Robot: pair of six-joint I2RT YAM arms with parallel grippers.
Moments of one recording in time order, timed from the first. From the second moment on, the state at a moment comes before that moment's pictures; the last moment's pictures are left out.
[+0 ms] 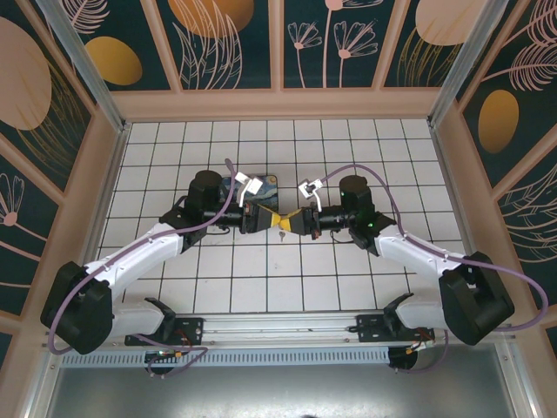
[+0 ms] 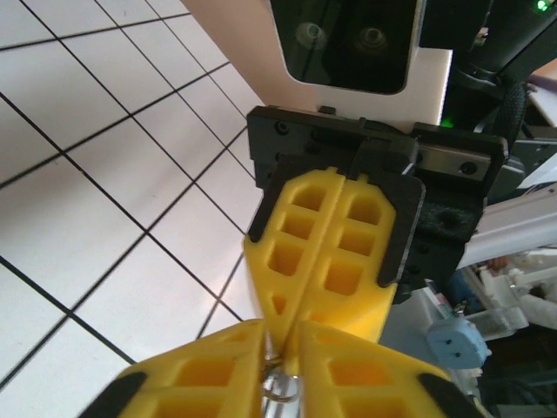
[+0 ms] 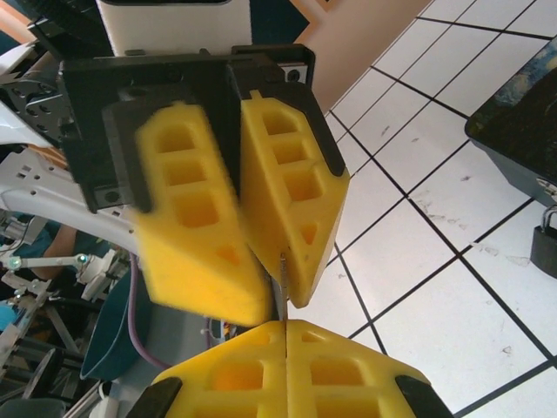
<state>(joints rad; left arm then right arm) -0.57 1.27 0.77 0.07 0.89 -0.52 0.58 1.28 0.65 0.29 -1.01 0.50</state>
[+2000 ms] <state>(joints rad) -0.57 1.27 0.56 0.77 0.72 -1.05 0.56 1.38 0.48 1.06 -0.88 1.11</state>
